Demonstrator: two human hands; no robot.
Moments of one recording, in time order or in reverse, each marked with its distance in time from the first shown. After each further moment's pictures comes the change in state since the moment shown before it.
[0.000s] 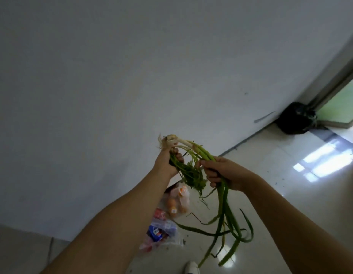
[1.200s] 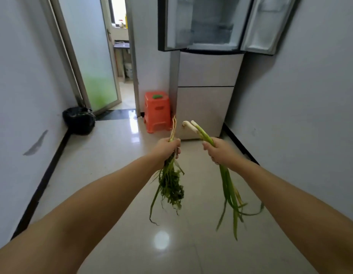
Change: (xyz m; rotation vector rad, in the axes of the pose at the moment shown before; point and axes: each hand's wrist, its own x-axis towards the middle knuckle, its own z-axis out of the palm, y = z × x) left_hand -0.375 -0.631 0.311 1.474 -1.135 -0.127; right_hand -0.693 0.327 -0.217 -0.175 1.536 0.015
